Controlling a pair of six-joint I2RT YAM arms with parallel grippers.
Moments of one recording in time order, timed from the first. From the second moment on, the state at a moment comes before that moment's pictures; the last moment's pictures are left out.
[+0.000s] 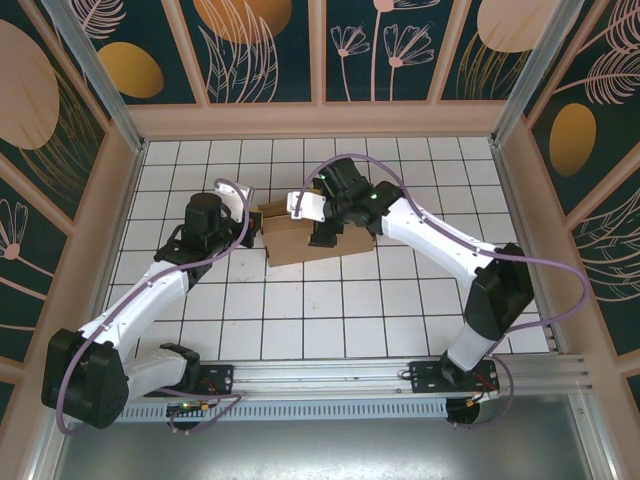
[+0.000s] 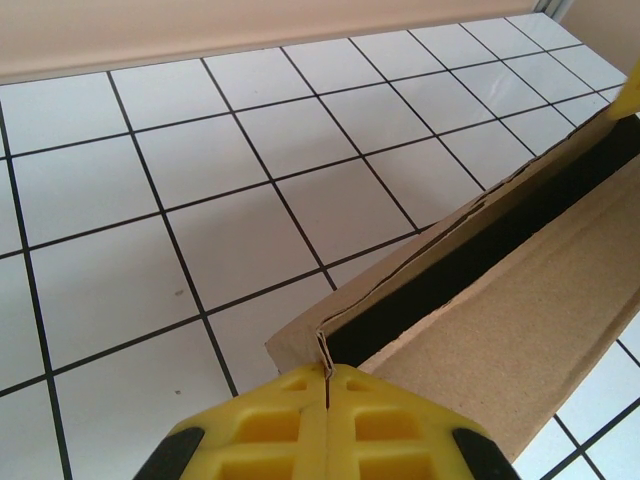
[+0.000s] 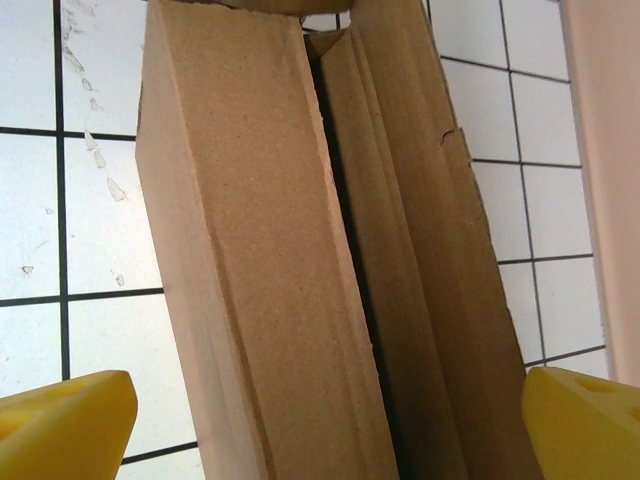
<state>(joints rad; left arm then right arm) -0.36 1.16 0.74 -0.09 0.21 -0.11 0.78 1.65 1.46 -0.64 -0.11 -0.87</state>
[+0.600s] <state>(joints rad) -0.36 1.16 0.74 -0.09 0.21 -0.10 0.77 1.77 1.52 -0.62 -0.08 -0.93</state>
